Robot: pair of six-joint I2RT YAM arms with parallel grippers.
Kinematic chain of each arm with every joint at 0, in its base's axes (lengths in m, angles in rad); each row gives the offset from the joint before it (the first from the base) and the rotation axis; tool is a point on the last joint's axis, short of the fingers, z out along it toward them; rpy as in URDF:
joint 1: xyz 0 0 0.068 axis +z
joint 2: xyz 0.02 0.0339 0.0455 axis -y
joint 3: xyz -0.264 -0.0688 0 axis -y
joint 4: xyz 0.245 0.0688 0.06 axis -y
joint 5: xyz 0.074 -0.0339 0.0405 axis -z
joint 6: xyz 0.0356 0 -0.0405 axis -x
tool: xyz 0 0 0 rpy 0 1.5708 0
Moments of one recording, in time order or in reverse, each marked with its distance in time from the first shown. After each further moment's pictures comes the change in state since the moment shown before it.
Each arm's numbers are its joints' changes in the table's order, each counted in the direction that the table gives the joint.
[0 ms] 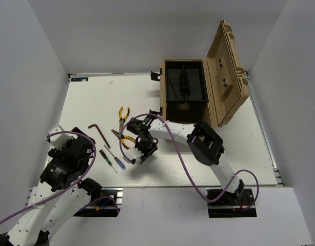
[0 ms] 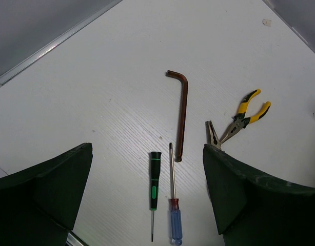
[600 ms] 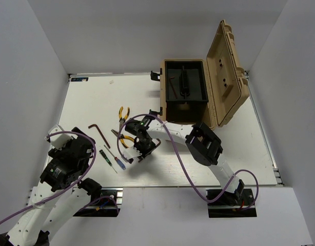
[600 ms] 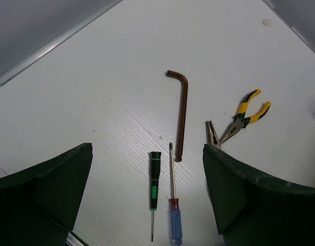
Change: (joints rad) left arm 0.000 0.000 0.000 0.000 0.000 0.000; right arm 0.017 -0.020 0.034 -0.019 0.047 -0.095
